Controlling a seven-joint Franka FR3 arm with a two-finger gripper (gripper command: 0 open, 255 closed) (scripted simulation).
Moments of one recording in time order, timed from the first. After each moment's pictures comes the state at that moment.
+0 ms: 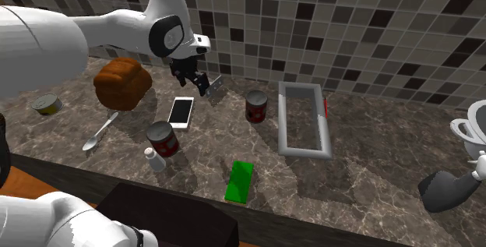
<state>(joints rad) 0.03 -0.19 0.10 -2.17 0.01 2.00 0.20</state>
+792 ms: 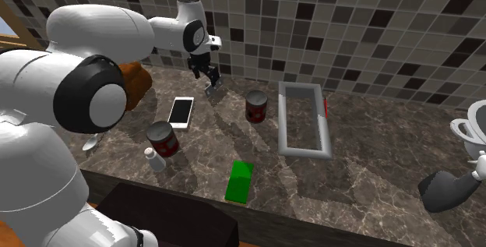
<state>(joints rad) 0.07 0.29 0.13 -1.79 -0.07 2.07 0.34</state>
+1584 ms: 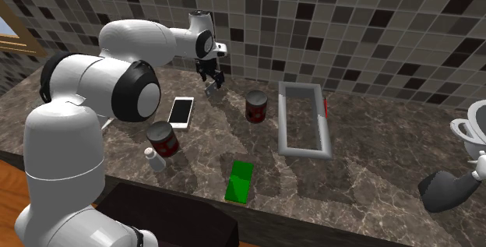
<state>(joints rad) 0.10 0.55 0.12 -1.56 -0.10 2.10 0.38</state>
